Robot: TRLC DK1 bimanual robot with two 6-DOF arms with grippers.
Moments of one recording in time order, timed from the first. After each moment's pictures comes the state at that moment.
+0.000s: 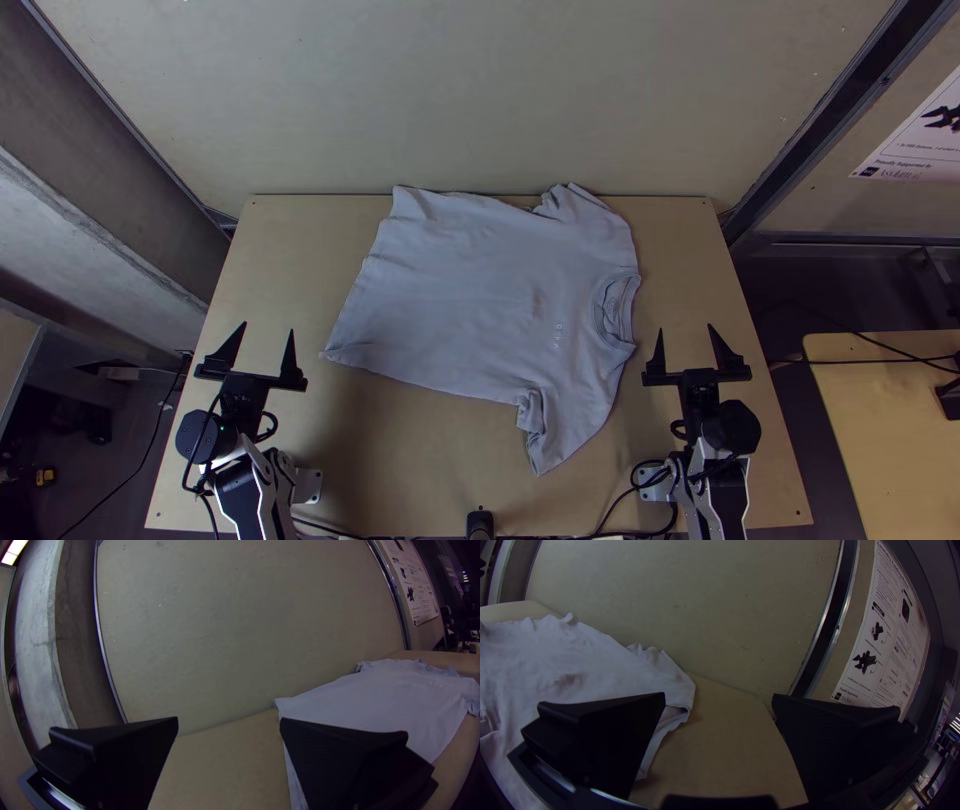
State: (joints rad) left arm 0.51 0.01 0.04 0.09 0.54 0.29; right arm 0.03 0.00 0.02 0.00 0.06 -0.37
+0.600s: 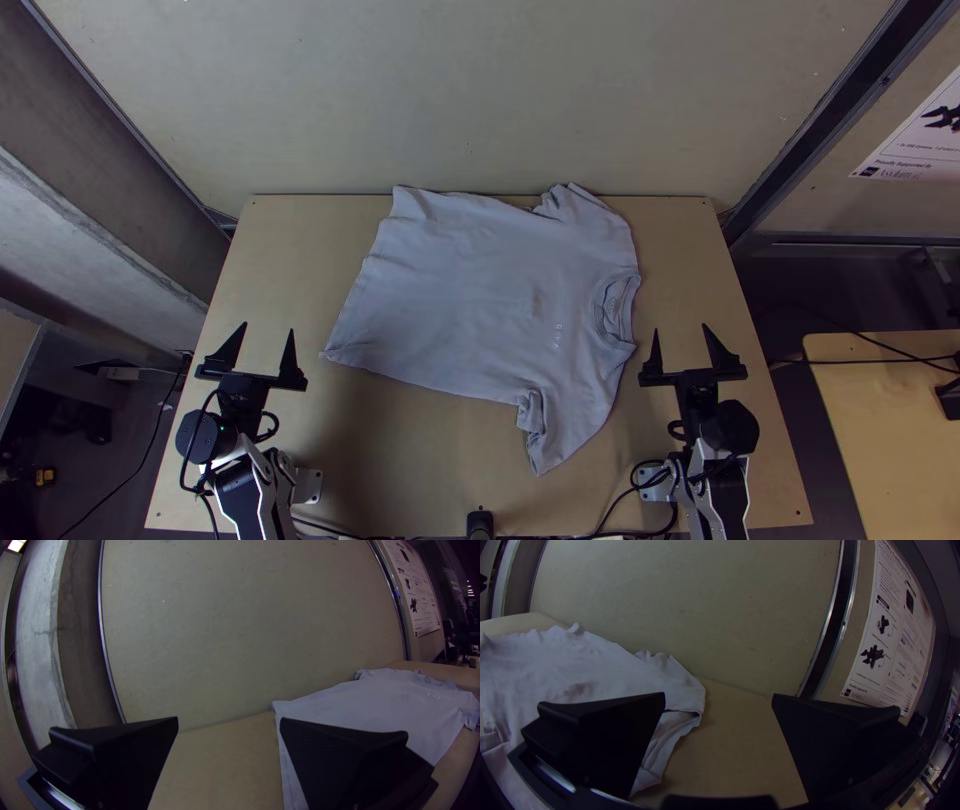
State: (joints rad) left arm 0.50 0.01 0.04 0.09 0.54 0.23; right arm 0.07 0.00 0.02 0.00 0.06 -0.30
